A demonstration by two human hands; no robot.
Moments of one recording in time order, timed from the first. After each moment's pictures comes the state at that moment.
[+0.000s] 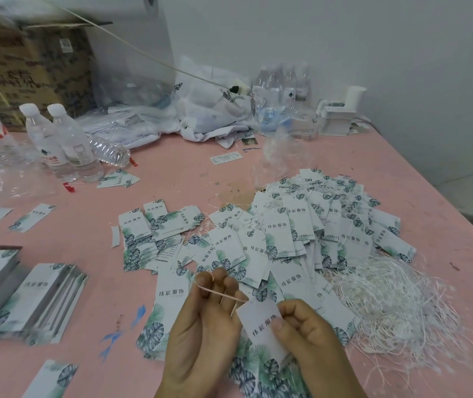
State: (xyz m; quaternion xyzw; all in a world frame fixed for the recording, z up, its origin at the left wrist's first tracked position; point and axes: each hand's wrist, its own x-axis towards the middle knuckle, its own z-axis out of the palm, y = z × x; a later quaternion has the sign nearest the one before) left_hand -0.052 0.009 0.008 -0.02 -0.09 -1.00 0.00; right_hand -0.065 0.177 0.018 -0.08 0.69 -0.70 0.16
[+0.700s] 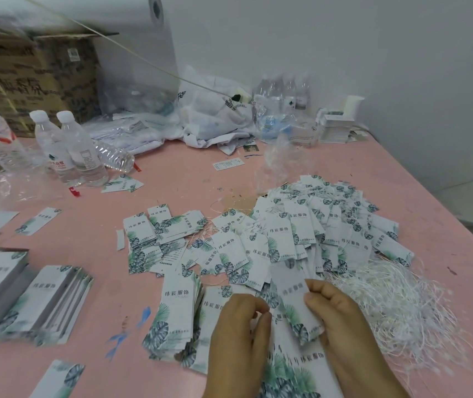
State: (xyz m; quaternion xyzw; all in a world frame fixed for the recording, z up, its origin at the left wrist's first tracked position) left_hand -0.038 0.044 -0.007 0.02 -0.84 -0.49 0.23; right_hand -0.093 0.197 0.019 0.03 0.69 -0.71 0.14
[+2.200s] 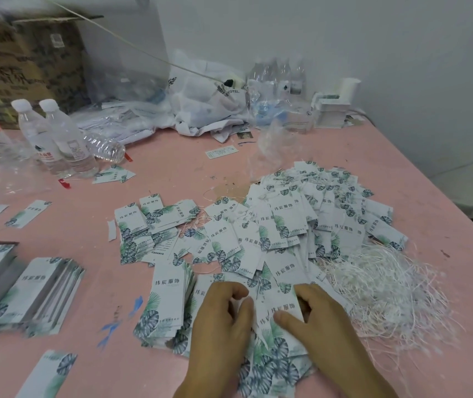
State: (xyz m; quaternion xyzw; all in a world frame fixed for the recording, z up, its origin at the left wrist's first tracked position) left_hand -0.036 0.038 0.001 0.14 -0.82 -0.55 0.12; right_hand -0.083 0.206 0.006 -0.12 0.92 -0.37 0.03
